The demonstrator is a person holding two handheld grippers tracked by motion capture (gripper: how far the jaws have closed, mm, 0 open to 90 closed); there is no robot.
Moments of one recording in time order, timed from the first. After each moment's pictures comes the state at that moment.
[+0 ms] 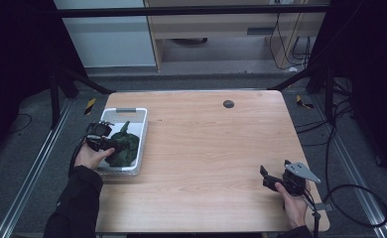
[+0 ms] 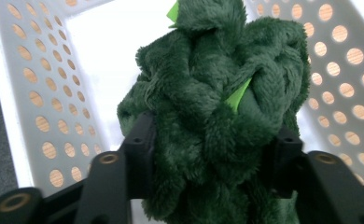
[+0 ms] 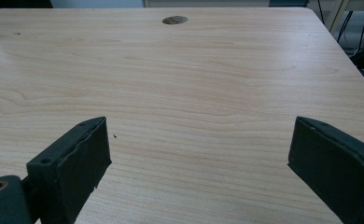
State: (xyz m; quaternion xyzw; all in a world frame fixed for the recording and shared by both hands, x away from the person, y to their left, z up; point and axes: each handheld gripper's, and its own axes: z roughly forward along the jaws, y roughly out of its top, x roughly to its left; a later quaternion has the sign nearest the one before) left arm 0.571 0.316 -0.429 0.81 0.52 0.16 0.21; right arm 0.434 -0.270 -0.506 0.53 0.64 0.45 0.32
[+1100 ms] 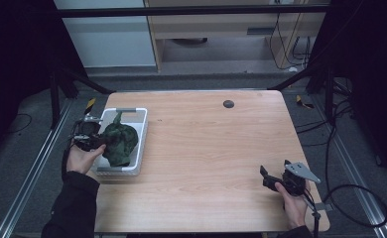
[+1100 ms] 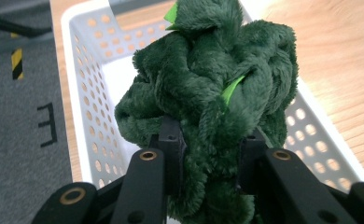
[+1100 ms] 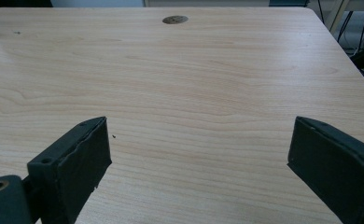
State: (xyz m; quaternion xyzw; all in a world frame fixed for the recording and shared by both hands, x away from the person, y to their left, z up) left arm 0.537 0.325 -0.384 0.77 0.52 0.21 0.30; right arm 0.435 -0.270 -0.506 0.53 0.64 0.45 0.32
